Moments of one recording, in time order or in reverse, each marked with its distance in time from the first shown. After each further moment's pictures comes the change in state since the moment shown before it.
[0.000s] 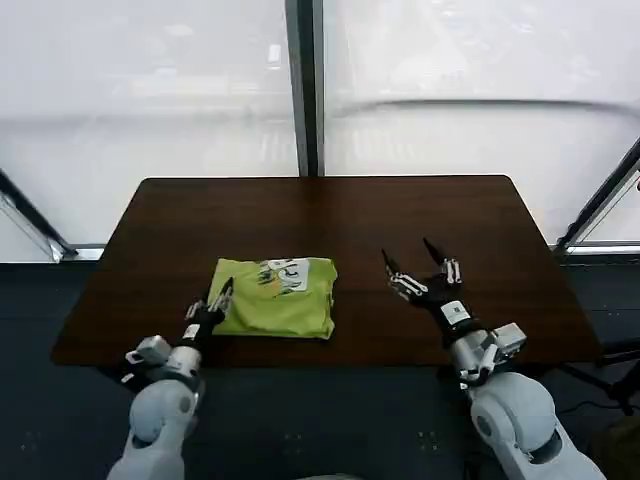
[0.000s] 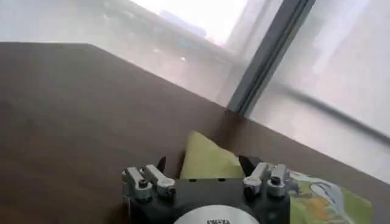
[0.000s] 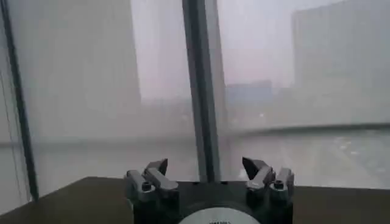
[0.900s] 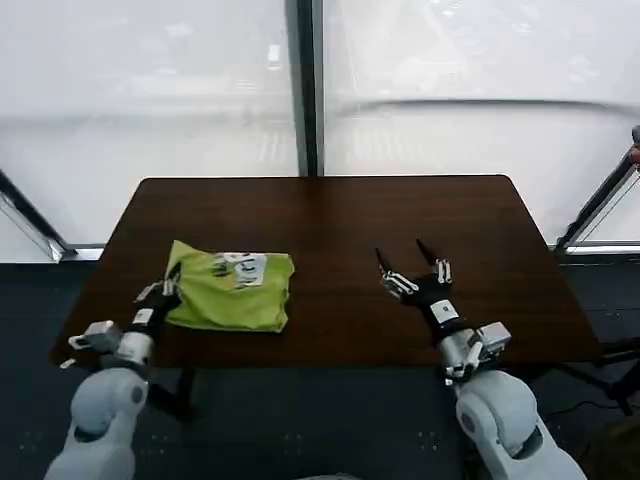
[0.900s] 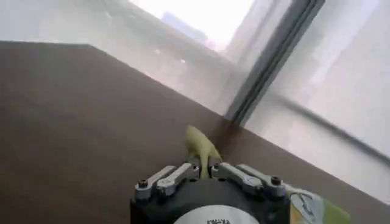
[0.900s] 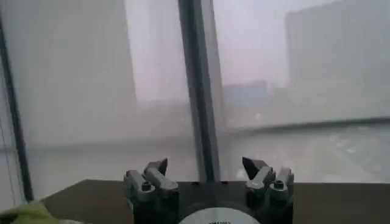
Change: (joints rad) left arm -0.001 0.059 -0.055 -0.069 0.027 0.030 -0.020; right arm 0.019 0.042 -0.031 -0.021 -0.029 0.003 0.015
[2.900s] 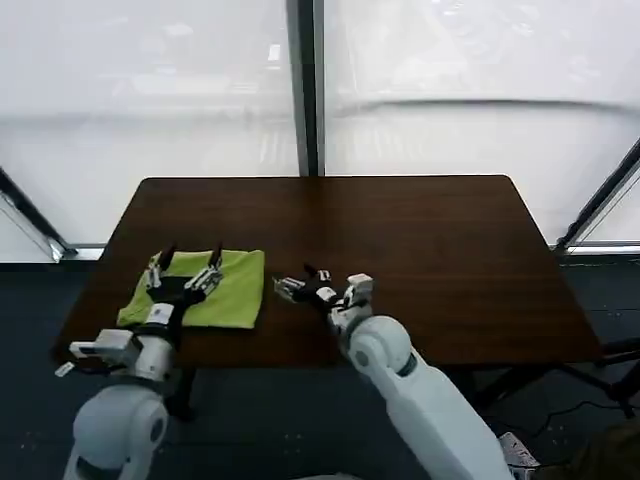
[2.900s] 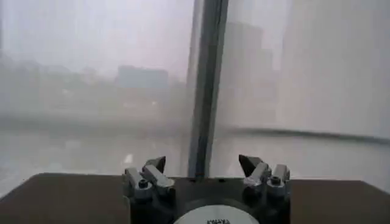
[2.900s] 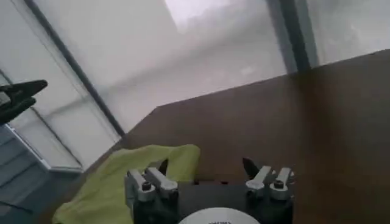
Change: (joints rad) left arm 0.127 0.047 0.094 -0.417 0.255 0.057 -0.116; right arm 0.428 0.149 -0.427 -0.332 0.296 -0.322 0.119
